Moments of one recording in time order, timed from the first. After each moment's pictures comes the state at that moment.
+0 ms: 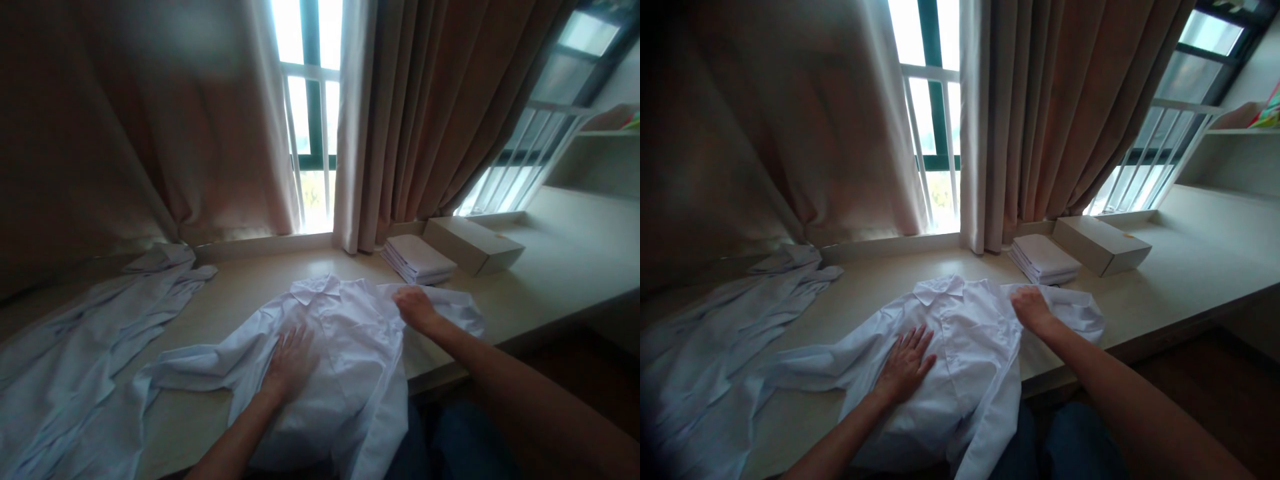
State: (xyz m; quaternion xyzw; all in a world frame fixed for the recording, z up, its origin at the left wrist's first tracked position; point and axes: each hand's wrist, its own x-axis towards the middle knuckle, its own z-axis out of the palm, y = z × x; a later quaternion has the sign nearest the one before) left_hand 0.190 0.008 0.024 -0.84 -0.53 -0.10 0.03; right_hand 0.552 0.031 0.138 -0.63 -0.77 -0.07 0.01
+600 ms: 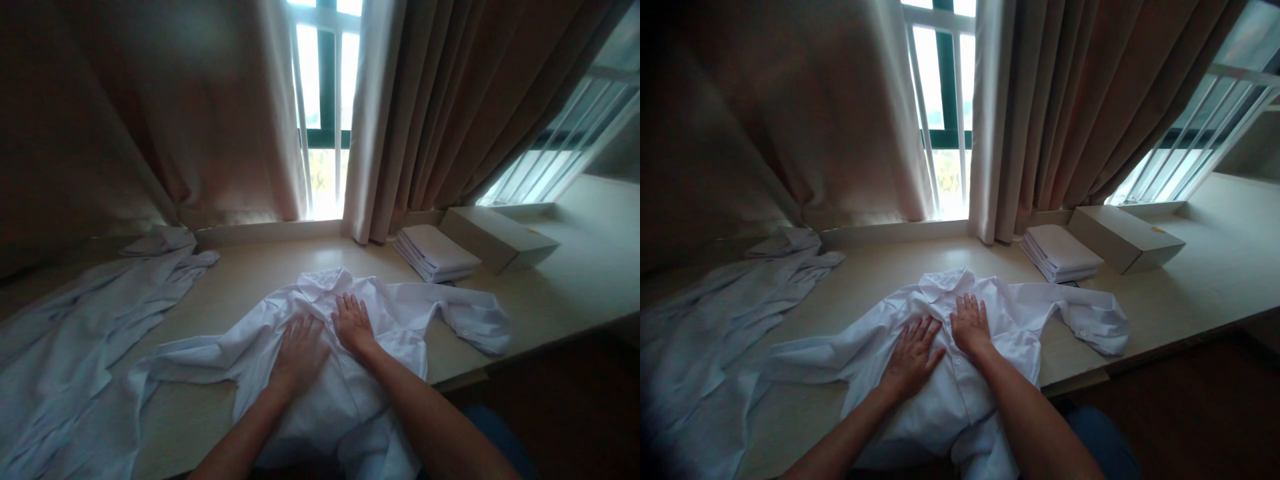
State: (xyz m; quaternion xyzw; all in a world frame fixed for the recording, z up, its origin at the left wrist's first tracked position) left_hand 0.198 0.015 0.033 -0.83 -0.55 -0.13 0.00; right_hand 0.372 0.069 0.026 -0.65 -0.73 0.09 0.18
